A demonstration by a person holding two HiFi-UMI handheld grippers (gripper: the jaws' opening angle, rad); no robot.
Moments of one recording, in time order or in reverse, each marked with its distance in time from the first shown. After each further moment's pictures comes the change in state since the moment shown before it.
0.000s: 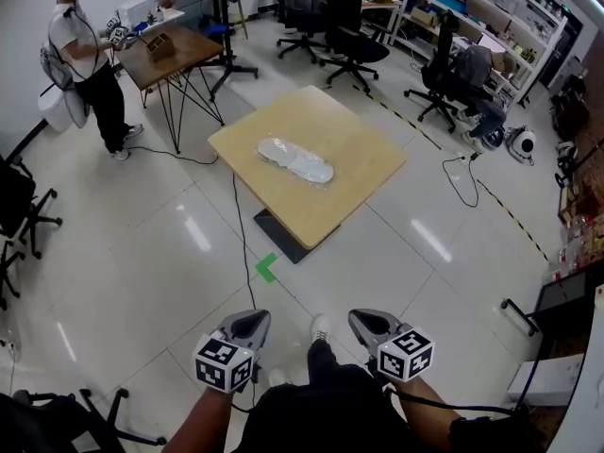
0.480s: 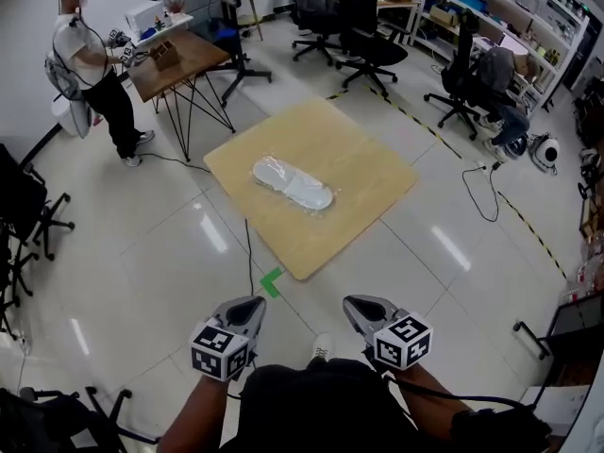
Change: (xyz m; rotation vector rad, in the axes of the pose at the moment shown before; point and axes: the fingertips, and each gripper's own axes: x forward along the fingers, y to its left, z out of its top) left arm 0.102 0.034 0.088 0.050 0.004 0.113; right arm 0.052 -0.105 0.086 -0.038 -0.026 0.119
